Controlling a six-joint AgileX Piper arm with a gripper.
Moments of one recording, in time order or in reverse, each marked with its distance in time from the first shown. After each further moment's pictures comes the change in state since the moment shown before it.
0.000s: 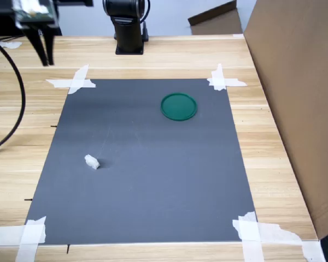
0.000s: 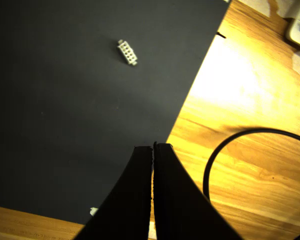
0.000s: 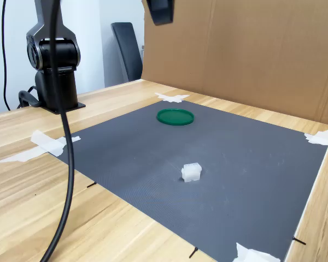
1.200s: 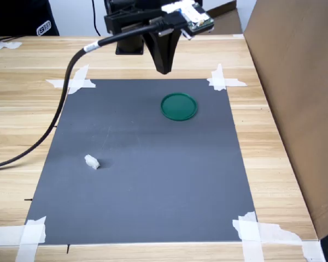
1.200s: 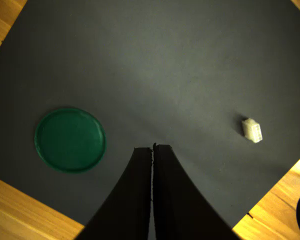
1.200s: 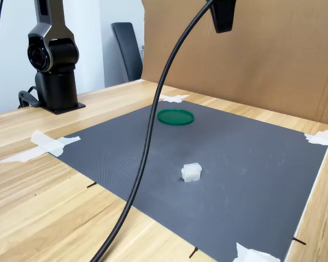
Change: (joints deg) arm 24.6 3.1 -1.3 3.2 0.0 9.2
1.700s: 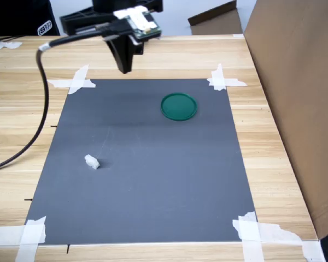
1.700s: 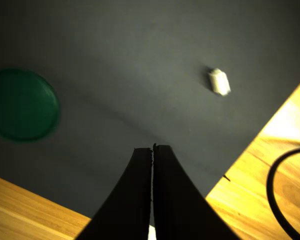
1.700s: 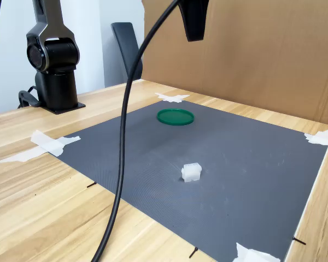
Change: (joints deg) arm -7.4 -3.6 7.1 -1.0 -0.5 -5.4
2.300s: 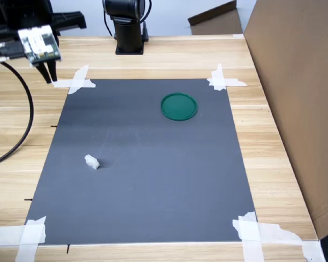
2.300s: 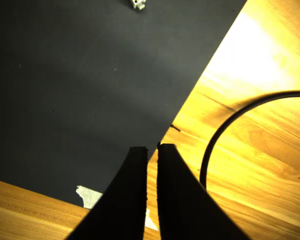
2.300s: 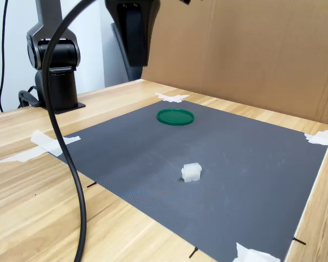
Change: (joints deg) arm -22.4 3.8 0.0 0.2 0.0 -14.3
